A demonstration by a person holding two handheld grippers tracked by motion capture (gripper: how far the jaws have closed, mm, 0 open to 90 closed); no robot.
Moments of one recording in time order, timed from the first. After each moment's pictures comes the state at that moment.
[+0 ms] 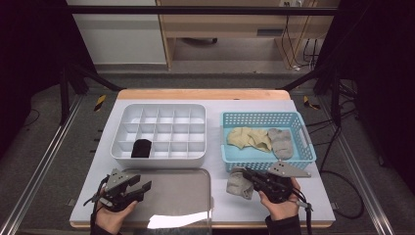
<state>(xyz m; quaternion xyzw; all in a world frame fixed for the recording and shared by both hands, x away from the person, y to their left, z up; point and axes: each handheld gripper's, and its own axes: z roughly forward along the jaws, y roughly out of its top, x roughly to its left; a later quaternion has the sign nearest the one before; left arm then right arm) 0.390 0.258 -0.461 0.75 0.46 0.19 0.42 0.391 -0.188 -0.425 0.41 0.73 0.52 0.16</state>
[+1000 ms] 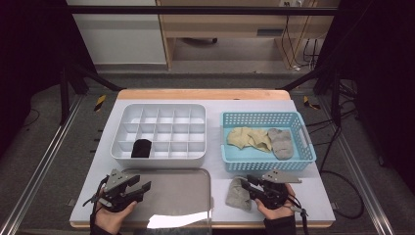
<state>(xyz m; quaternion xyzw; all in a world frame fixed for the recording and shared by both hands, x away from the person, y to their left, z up) 0.389 0.259 -0.462 0.76 0.46 0.20 0.42 0.392 -0.191 -0.459 0.44 0.74 0.48 0.16</state>
